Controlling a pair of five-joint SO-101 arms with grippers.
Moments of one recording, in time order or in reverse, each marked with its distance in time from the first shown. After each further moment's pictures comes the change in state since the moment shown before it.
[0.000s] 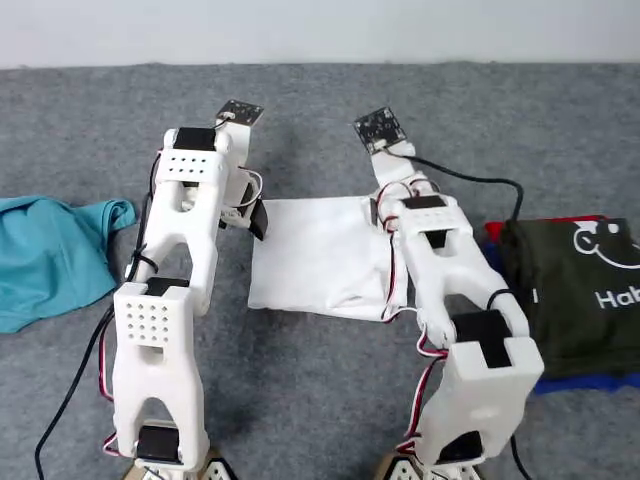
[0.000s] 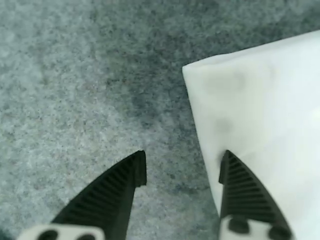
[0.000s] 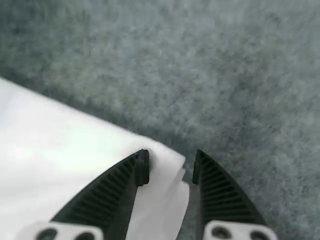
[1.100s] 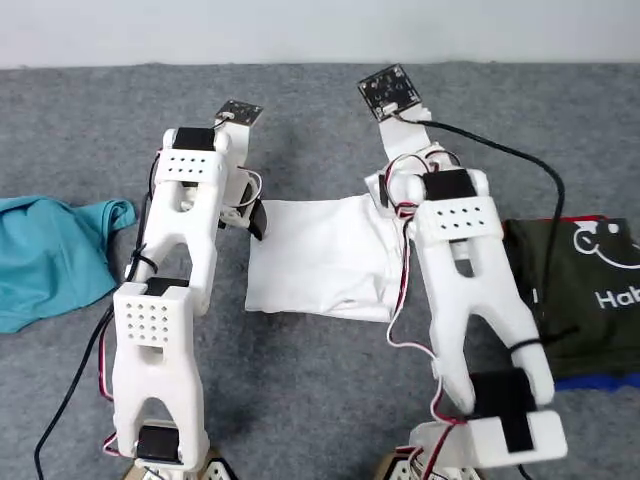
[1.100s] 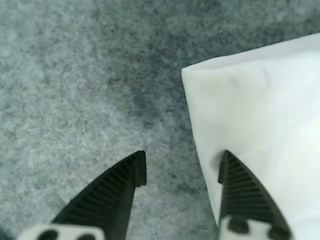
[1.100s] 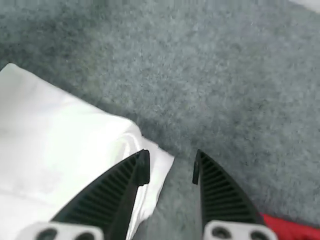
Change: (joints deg) left arm -0.1 0.0 0.0 0.0 0.0; right arm -1.1 -20.8 -5.8 26.3 -0.1
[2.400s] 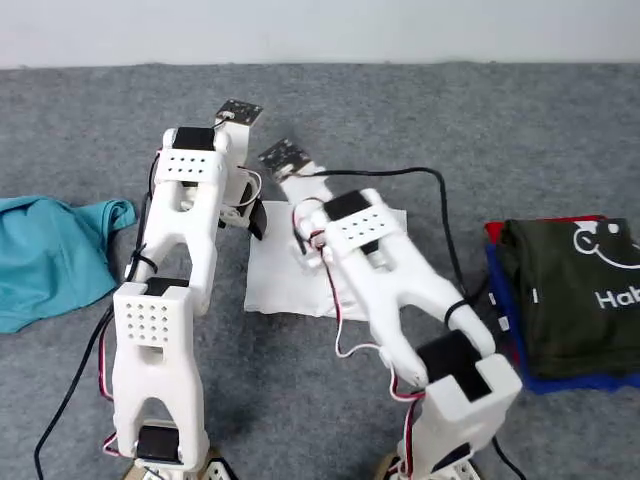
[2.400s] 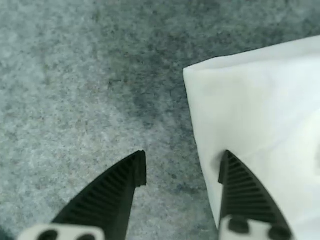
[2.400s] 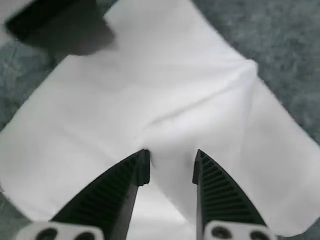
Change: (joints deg) left arm 0.0 0.0 -0.2 0.0 -0.2; right arm -16.9 15.3 0.0 3.3 -4.9
